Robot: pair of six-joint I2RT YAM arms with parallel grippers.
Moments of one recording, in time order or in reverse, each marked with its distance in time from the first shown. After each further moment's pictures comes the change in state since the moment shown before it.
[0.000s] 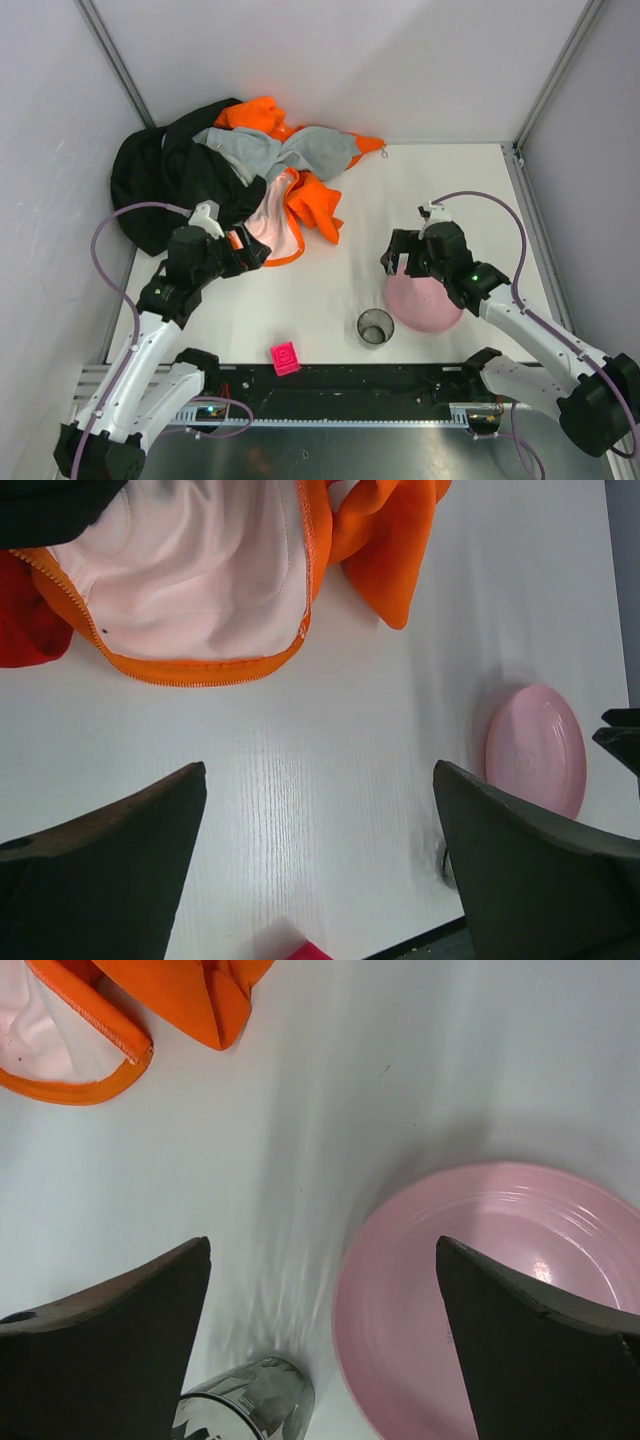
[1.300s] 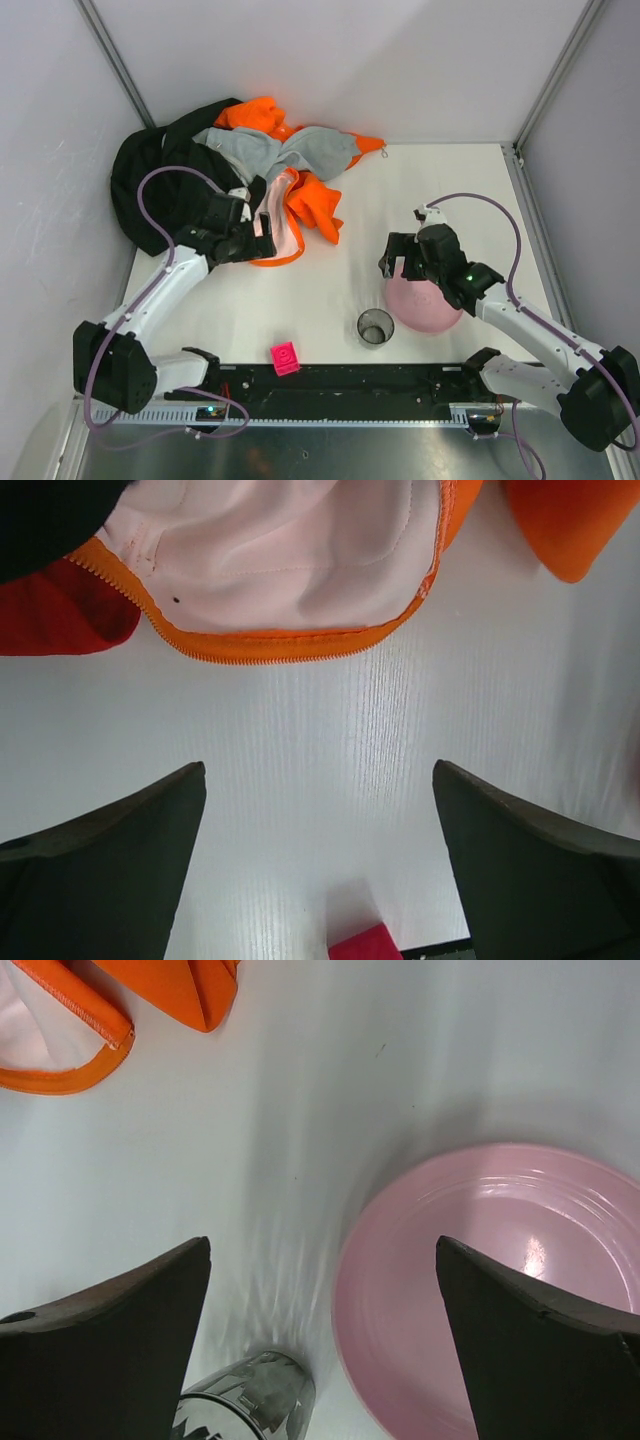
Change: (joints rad) left arm -0.050 0.447 0.229 -0.155 -0.152 0.124; right arm 0.048 0.027 0.000 -0.019 0.049 0.030
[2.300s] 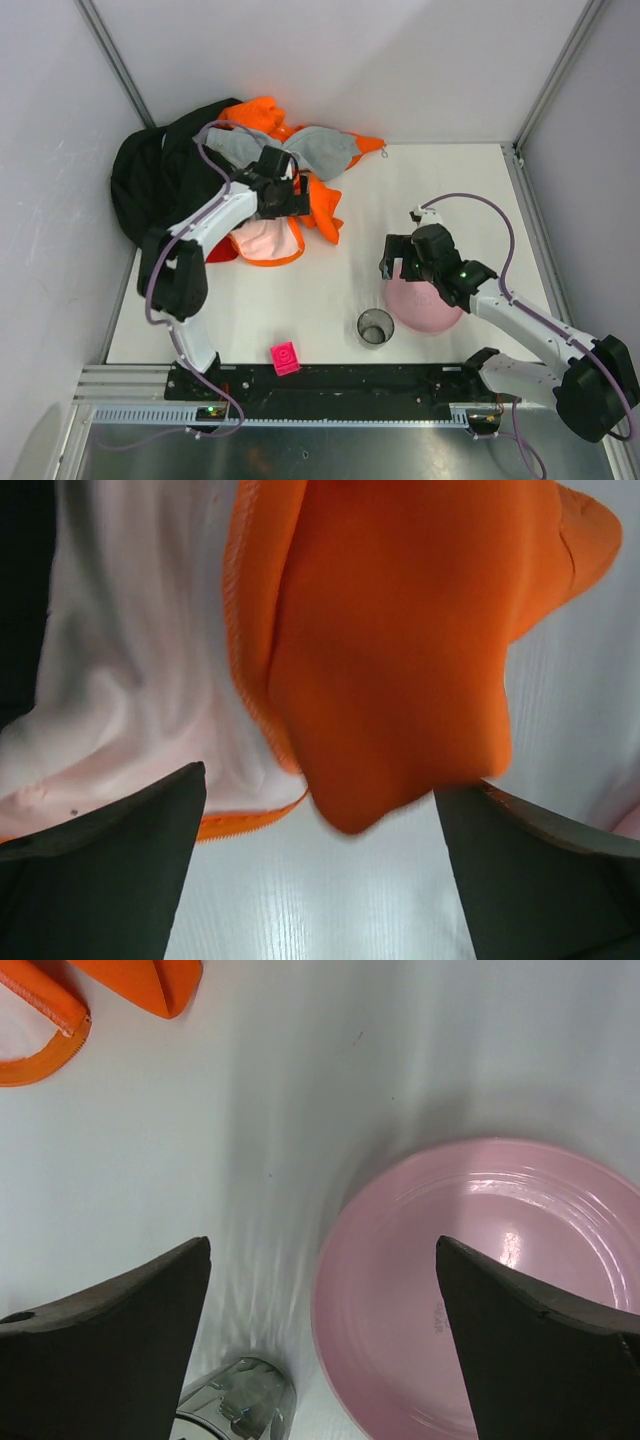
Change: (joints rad) left arm -0.094 0.576 0.525 -0.009 -0.024 0.008; right arm 0.006 0.052 0.000 0.001 0.031 -0.013
